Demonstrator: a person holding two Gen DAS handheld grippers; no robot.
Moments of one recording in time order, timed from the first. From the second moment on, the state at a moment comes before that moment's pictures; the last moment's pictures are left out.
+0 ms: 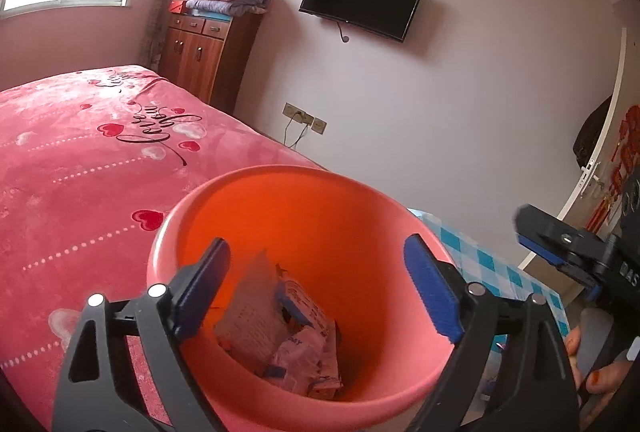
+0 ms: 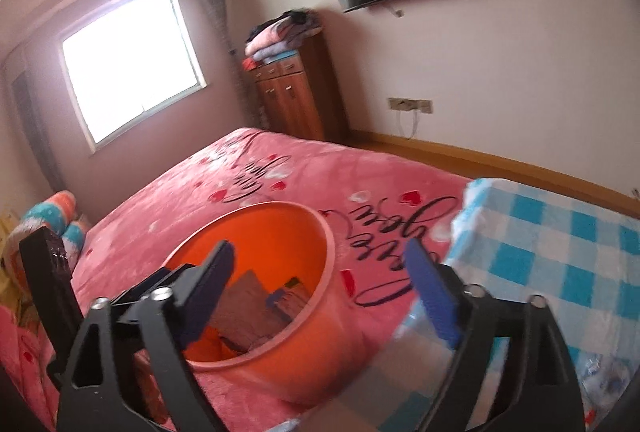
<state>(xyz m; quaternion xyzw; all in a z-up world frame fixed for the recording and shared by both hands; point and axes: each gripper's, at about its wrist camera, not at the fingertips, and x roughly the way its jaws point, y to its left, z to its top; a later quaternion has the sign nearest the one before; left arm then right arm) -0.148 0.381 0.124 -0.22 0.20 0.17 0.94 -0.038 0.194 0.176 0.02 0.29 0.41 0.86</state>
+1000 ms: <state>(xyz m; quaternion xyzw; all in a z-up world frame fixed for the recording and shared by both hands) -0.151 0.249 0.132 -0.12 0.15 0.07 0.98 -0.091 0.008 0.131 0.08 0.24 0.27 0.93</state>
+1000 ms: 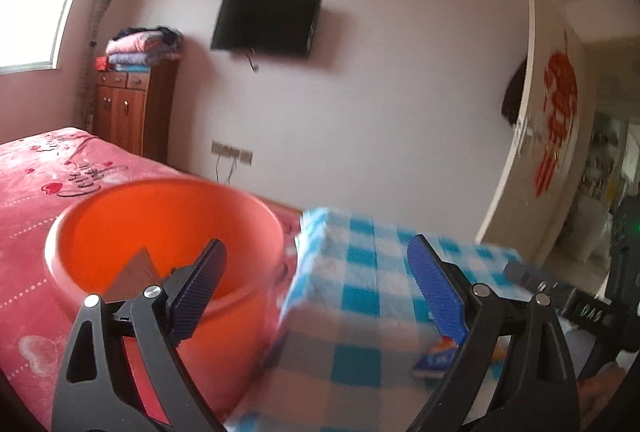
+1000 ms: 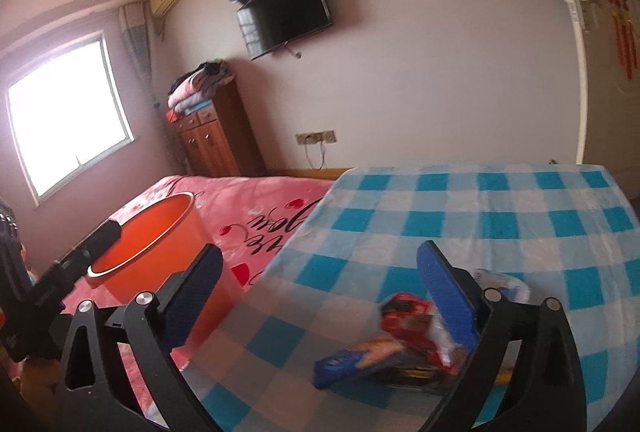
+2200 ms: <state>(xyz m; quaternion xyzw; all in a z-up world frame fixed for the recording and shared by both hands) -0.108 0.094 0.061 -0.02 0.33 -0.07 0.94 -0.101 -0.149 0.066 0.13 0.29 0.15 0.94</state>
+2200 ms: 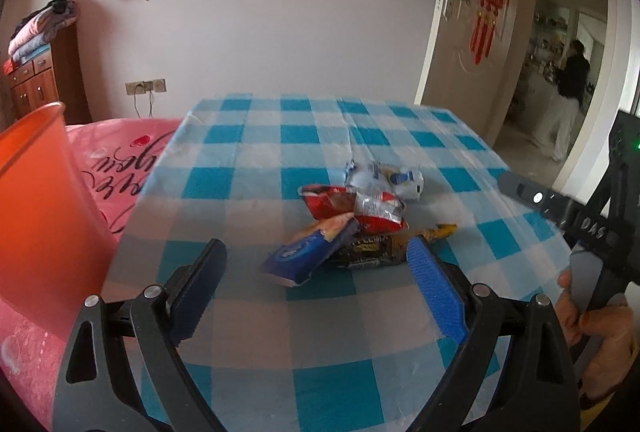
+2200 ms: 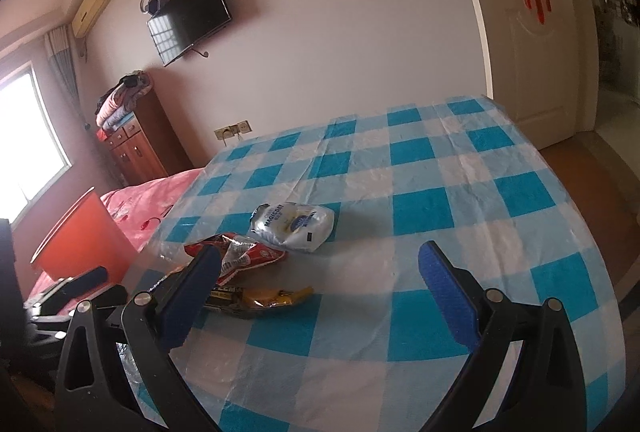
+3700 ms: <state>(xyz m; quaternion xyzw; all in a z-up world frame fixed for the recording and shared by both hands) -0.046 0.106 0.020 -0.07 0.39 -0.09 0.92 -0.066 -0.110 0.028 0.10 0.39 0.25 0.88</state>
